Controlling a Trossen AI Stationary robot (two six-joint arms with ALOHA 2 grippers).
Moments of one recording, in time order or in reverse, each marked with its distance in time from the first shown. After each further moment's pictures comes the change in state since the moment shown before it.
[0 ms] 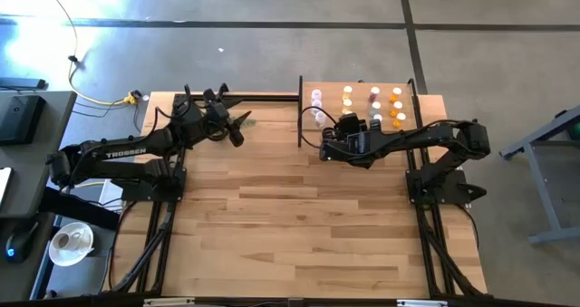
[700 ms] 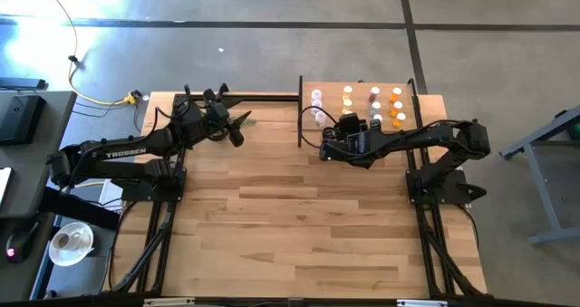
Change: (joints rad) left arm 0.000 0.000 0.000 0.000 0.000 0.000; right arm 0.000 0.000 0.000 0.000 0.006 0.007
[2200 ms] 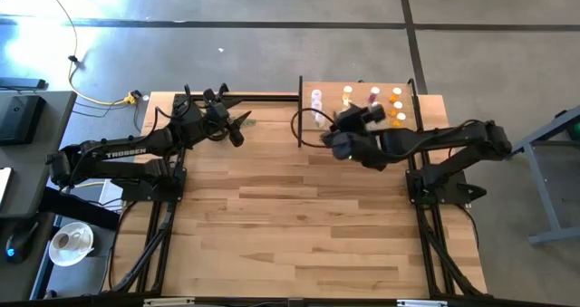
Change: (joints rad) left arm 0.000 0.000 0.000 0.000 0.000 0.000; right arm 0.155 -0.177 0.193 0.025 0.085 -0.504
